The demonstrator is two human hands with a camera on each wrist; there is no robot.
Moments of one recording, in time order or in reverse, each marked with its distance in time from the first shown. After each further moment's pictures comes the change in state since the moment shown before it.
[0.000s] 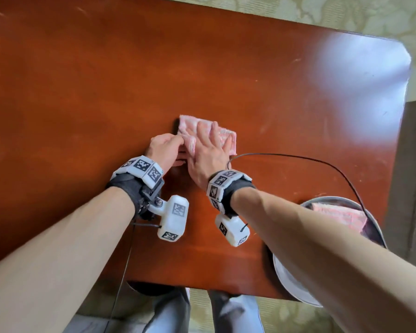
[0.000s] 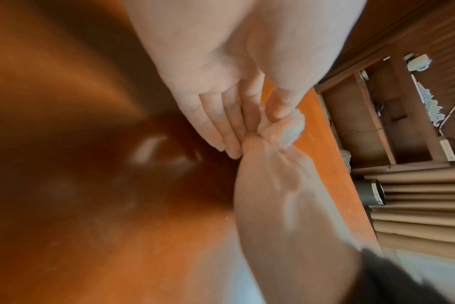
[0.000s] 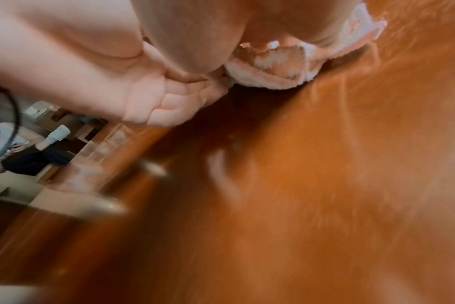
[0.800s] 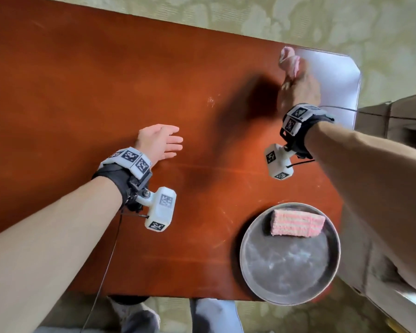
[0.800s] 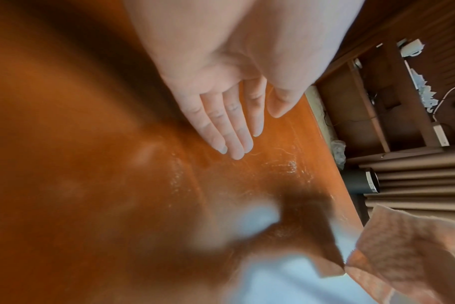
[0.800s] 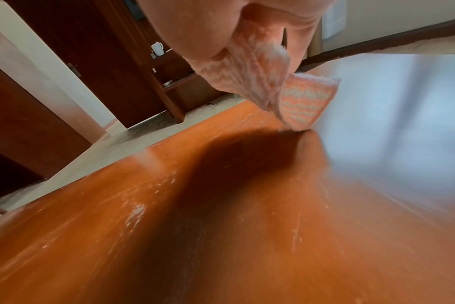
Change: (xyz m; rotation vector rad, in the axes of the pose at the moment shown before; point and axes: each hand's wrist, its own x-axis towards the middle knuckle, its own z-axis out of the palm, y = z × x) left_hand -0.001 0.059 0.051 0.012 -0.041 0.007; right_hand 0.053 0.191 -0.188 0.294 0.560 0.572
